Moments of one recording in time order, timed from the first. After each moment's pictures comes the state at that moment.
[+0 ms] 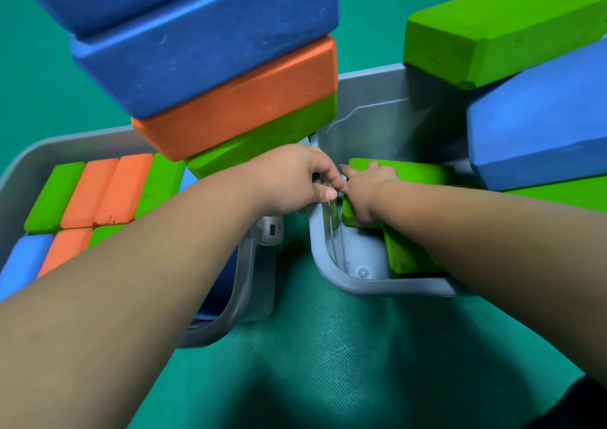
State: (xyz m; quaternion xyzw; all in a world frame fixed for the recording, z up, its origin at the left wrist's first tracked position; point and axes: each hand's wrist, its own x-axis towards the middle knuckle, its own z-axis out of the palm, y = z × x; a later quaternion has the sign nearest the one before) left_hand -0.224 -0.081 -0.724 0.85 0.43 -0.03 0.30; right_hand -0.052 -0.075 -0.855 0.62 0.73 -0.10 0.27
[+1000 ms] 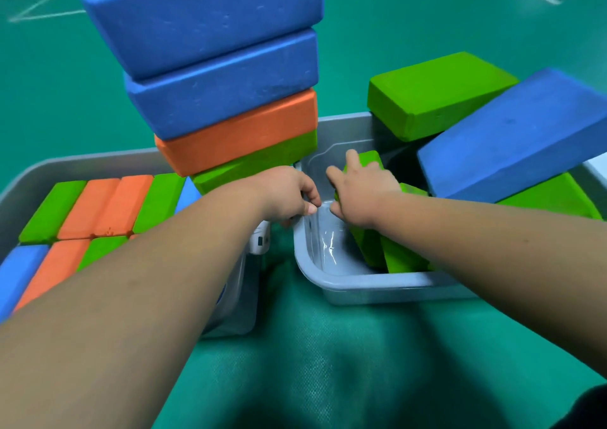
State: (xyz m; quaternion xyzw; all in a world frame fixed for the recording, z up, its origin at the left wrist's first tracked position) left_hand -0.213 -0.096 -0.709 0.82 0.48 -0.07 0.29; right_hand -0.033 -0.123 -0.776 0.69 0.72 0.02 0.06
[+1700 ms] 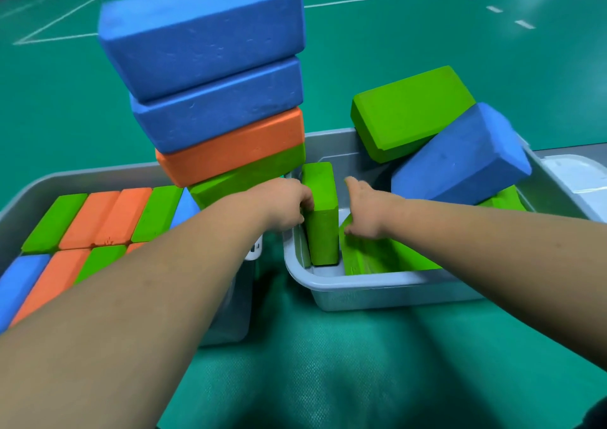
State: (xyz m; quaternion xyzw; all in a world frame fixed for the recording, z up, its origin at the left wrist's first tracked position) left_hand -0.197 -0.106 -0.705 0.87 0.45 -0.13 0.14; right_hand 0.003 -0.153 -0.762 0.71 0.68 -0.17 0.06
